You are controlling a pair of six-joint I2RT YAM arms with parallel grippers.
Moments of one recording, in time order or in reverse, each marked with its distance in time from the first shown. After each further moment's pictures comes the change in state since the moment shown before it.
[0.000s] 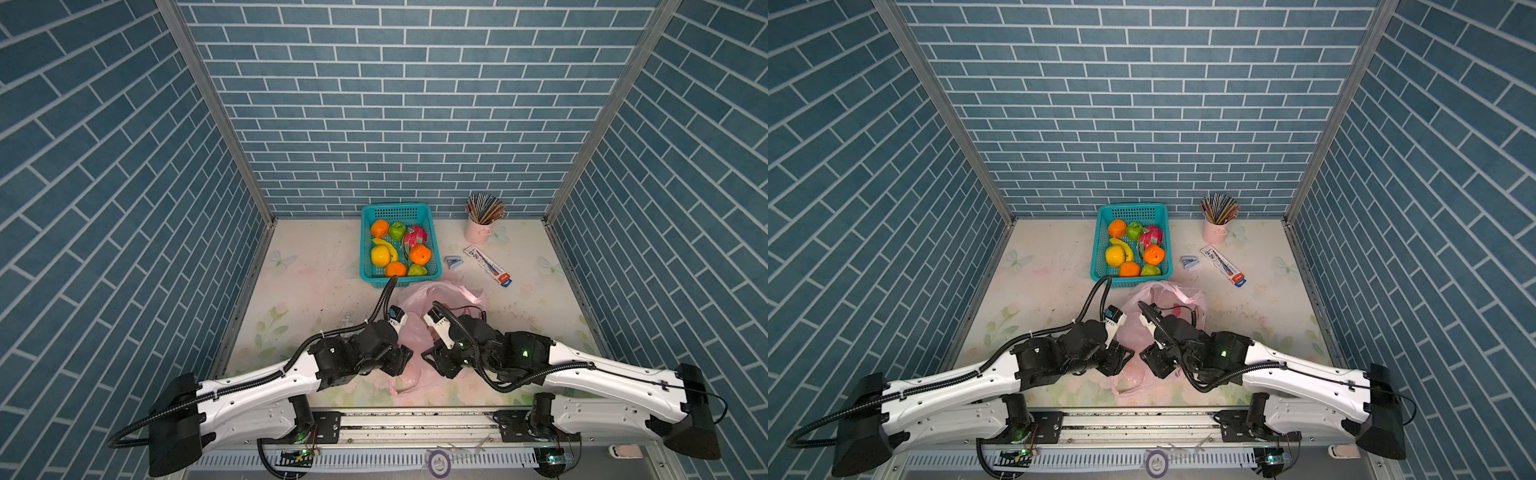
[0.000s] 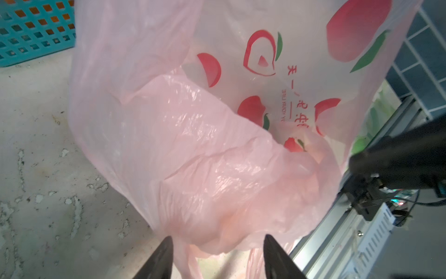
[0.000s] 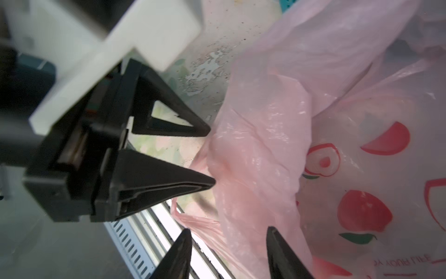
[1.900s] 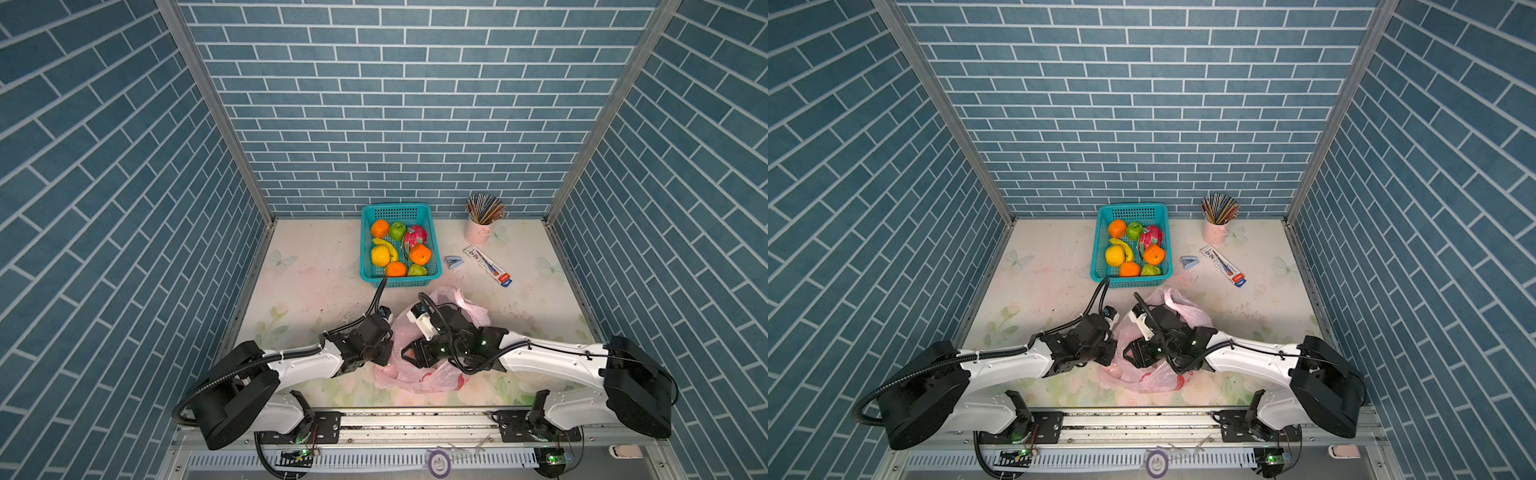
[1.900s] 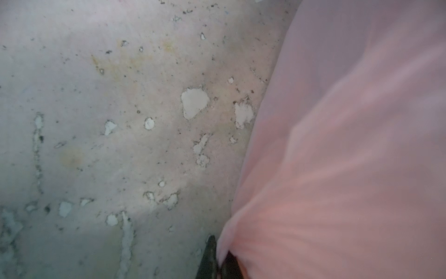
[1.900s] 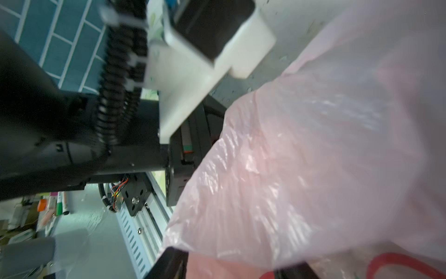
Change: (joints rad) left arm 0.258 0.299 -0.169 0.335 0.031 0.154; right arm -0.123 0.259 -0.142 0.497 -0.281 0.074
